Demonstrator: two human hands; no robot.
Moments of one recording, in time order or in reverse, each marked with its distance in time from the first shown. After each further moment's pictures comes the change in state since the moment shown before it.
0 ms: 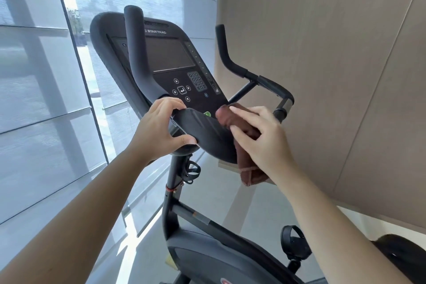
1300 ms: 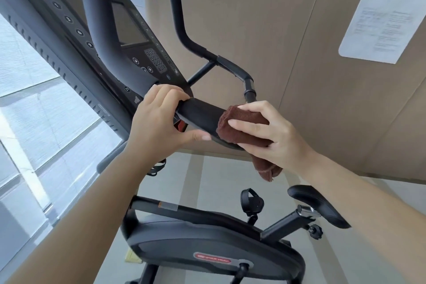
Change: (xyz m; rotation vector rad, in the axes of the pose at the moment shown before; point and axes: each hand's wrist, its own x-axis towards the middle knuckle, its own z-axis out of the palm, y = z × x) left_hand 0.007 -0.022 0.005 -0.223 0.049 0.199; right_hand -0.010 -0.024 -0.003 -0.280 -0.288 -0.249
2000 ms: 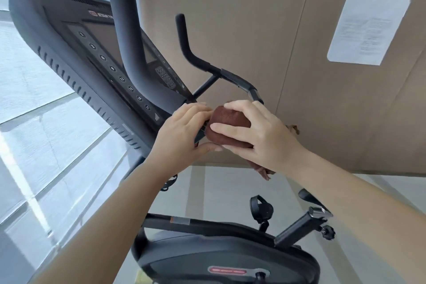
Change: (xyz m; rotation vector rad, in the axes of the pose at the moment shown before) left_hand -0.002 -0.030 -0.011 -0.092 -0.101 0.216; right_hand 0.060 -0.058 0.028 -0.436 -0.057 -0.043
